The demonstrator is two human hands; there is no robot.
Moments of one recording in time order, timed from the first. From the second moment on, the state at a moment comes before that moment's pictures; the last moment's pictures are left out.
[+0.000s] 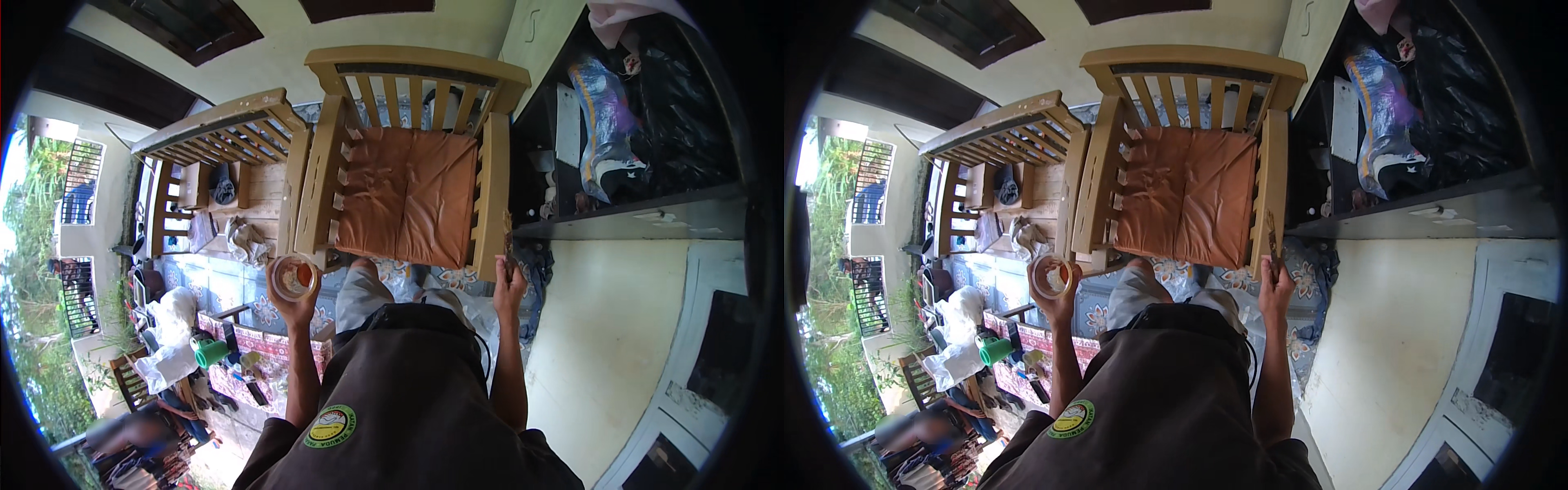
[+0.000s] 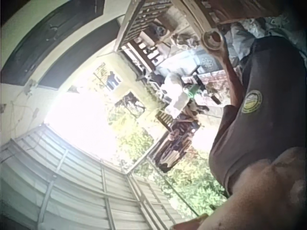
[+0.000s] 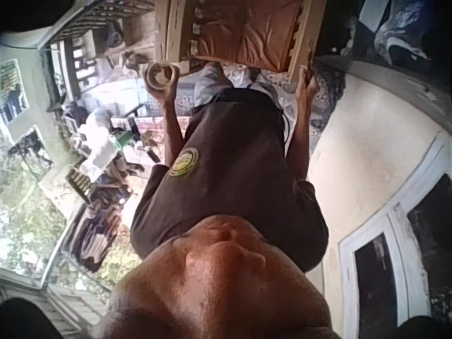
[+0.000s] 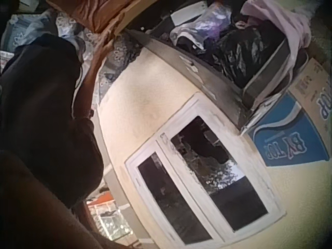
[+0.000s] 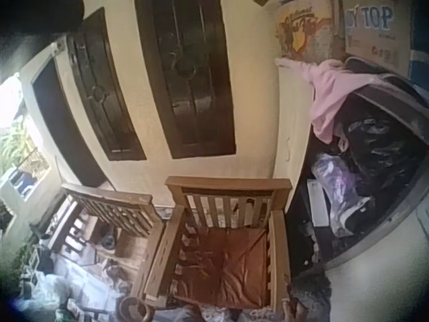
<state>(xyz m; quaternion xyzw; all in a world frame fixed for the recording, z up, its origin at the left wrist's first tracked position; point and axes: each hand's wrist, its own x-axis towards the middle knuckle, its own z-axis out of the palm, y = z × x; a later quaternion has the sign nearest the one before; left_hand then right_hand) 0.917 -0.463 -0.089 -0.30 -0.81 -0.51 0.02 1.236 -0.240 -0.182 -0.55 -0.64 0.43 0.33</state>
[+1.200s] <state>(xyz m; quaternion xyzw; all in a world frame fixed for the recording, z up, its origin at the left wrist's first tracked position) 0.725 -0.236 -0.087 -0.21 -0.79 -0.58 -0.05 0.932 -0.002 -0.092 -0.33 -0.67 0.60 0.31</state>
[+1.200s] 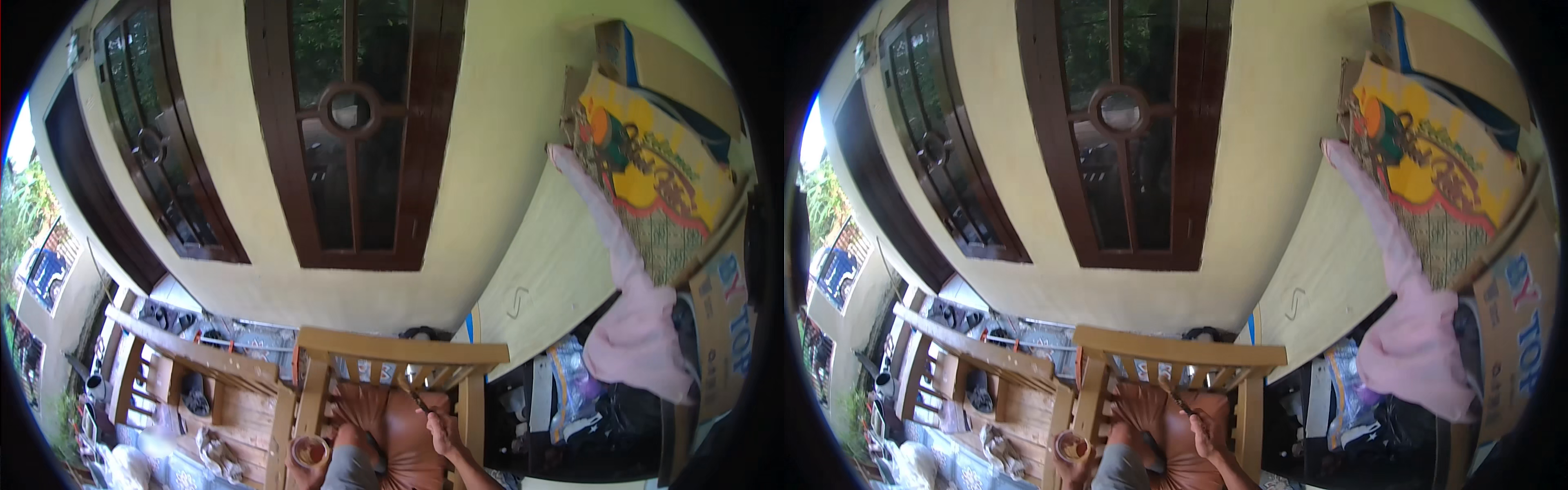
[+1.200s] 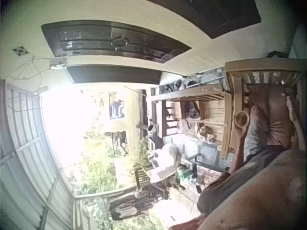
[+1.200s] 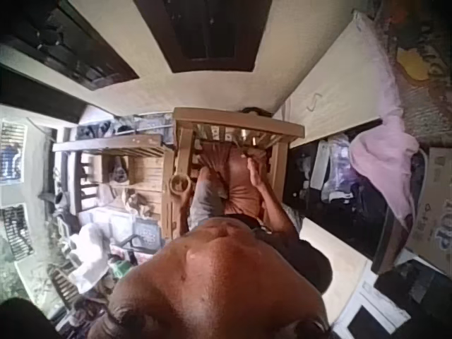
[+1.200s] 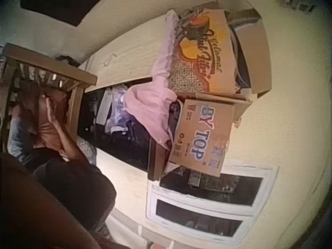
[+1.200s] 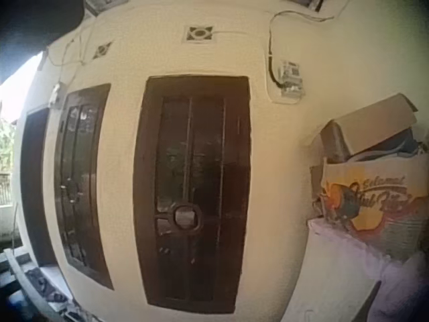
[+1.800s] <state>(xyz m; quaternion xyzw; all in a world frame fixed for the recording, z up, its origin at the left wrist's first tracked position) 0.656 -0.063 0.149 -0.32 -0.77 -0.54 -0.14 0.900 0.082 0.127 -0.42 -0.61 0.56 0.38</state>
